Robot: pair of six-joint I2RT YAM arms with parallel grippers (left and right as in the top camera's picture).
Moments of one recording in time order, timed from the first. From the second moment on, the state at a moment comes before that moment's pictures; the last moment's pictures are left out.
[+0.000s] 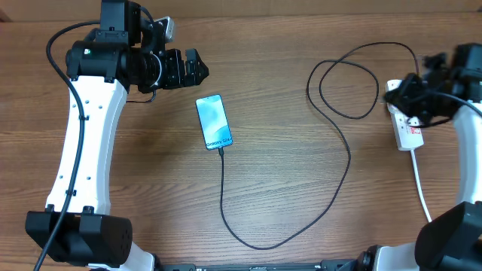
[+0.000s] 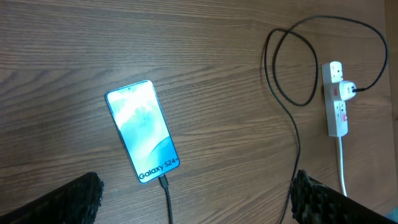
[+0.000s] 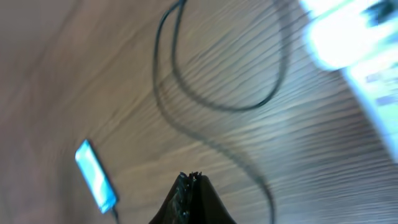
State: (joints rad) left arm -0.08 1.74 1.83 -1.15 0.45 -0.20; right arm -0.35 1.62 1.44 -0.98 -0.46 0.28
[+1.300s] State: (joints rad) left arm -0.08 1.74 1.83 -1.15 0.44 -0.20; right arm -0.58 1.97 1.44 -0.68 -0.39 0.36
